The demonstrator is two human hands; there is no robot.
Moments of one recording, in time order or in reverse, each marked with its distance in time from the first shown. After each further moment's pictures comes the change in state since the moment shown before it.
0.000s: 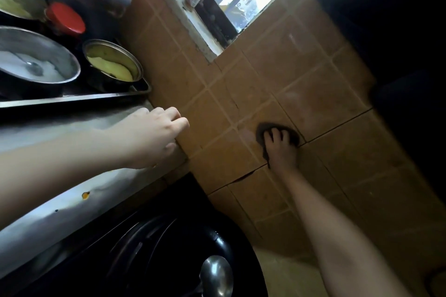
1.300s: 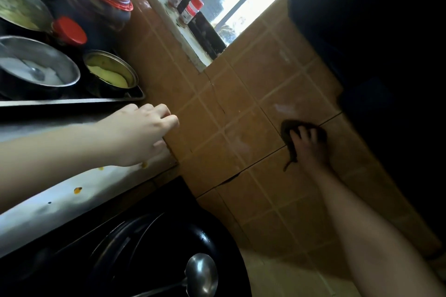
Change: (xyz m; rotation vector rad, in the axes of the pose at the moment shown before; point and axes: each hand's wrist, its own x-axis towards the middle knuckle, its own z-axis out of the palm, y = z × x) left_hand -0.029 0.020 -0.035 0.058 0.056 -0.023; right_hand -0.023 0.101 -0.037 -0.105 -0.048 0.050
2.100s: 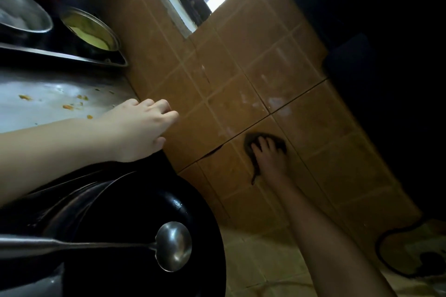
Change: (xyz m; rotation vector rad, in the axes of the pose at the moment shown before) left_hand -0.016 0.104 0.035 -0.052 -0.024 -0.039; right_hand -0.074 -0.042 0.087 0.102 -0.094 -0.176
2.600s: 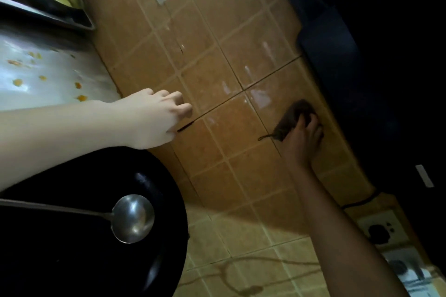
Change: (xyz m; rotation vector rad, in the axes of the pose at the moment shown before) left_hand 0.028 0.084 0.014 -0.066 0.069 0.092; right_hand -0.056 0.093 -0.025 0.267 0.394 0.588
